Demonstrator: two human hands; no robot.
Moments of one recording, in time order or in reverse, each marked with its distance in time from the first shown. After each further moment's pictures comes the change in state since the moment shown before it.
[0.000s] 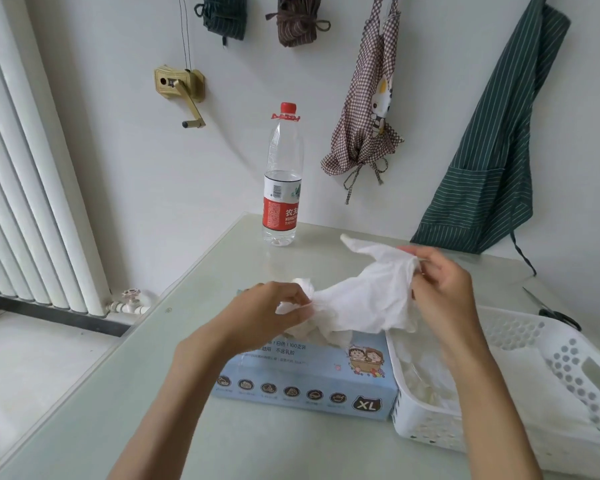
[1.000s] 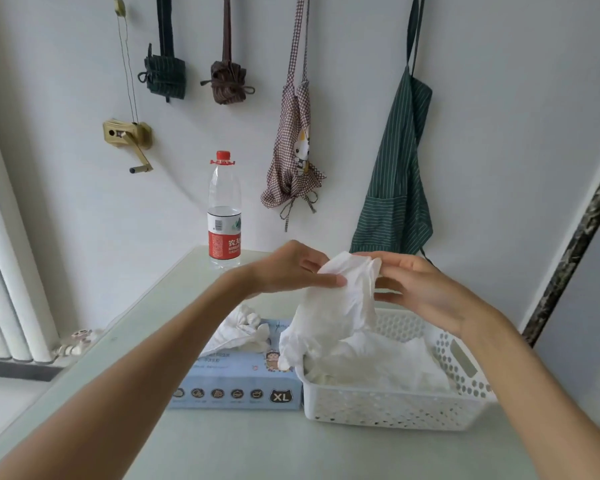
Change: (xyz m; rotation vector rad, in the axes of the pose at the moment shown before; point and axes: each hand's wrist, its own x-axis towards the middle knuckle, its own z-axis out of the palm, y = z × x) left_hand 0.047 0.158 -0.009 -0.291 -0.176 0.210; right_hand 0.003 -0.065 -0.129 0.070 -0.532 0.180
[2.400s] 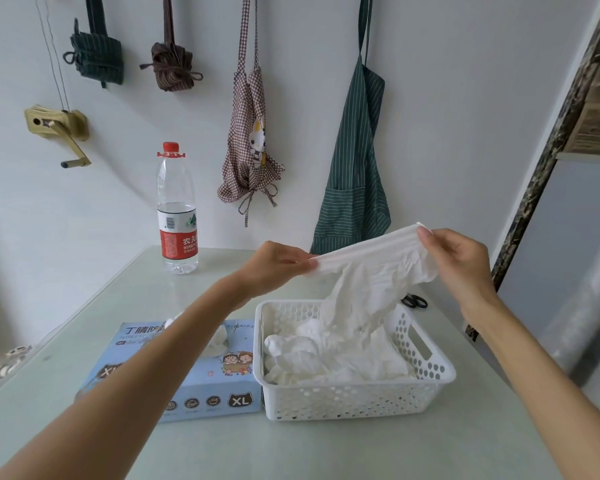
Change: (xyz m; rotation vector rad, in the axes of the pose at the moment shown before) left_hand 0.037 -0.004 0.037 -0.138 0.166 -0.003; right_hand -0.022 0.034 -0.084 -0.208 0.788 -0.312
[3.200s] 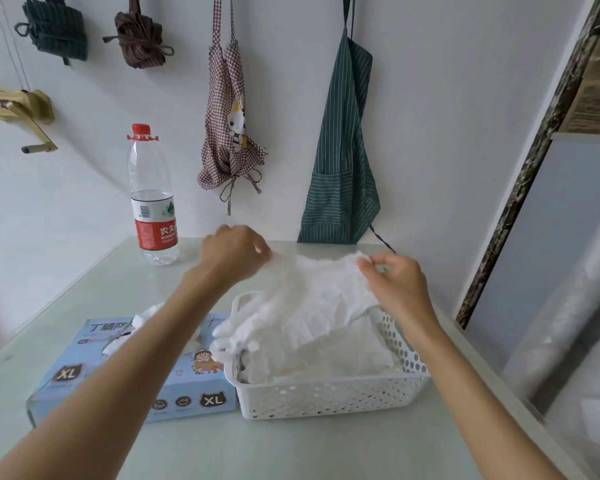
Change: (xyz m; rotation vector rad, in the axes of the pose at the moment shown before) left_hand 0.027 -0.015 -0.001 0.822 0.242 -0.114; right_hand -0.034 0.014 0.043 -0.229 -0.086 0.191
